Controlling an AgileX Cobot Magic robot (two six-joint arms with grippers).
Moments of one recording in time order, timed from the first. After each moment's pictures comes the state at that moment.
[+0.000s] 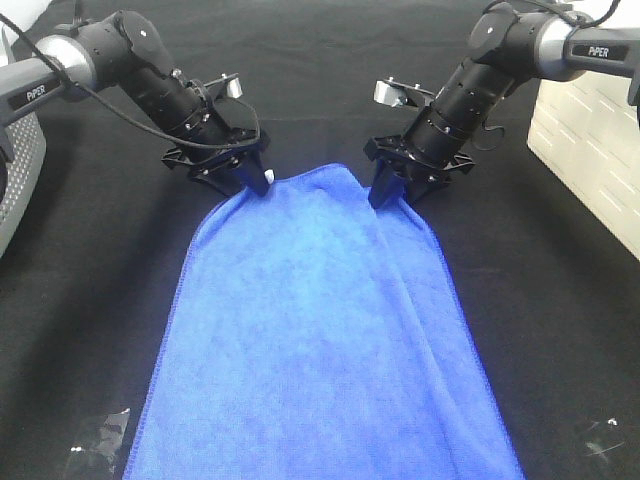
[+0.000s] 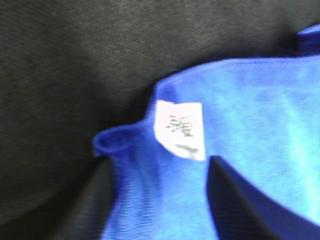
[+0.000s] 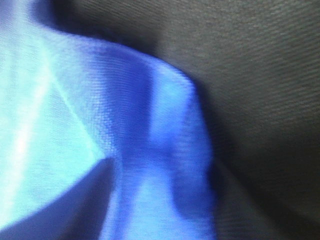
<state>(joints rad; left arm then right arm) -0.21 2.74 -2.46 -0.52 1.19 0.26 0.17 2.54 -2.07 0.51 1.09 -0.41</state>
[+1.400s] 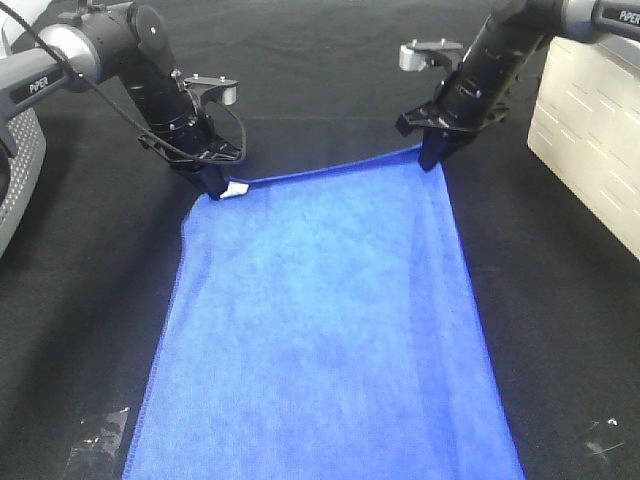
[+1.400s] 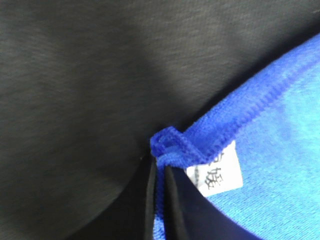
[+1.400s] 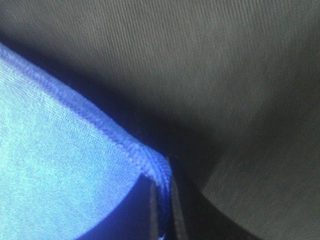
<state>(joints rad) -0.23 2.72 -2.50 -0.24 1.22 0.32 0.14 2.48 -2.16 0.29 1.06 -0.40</state>
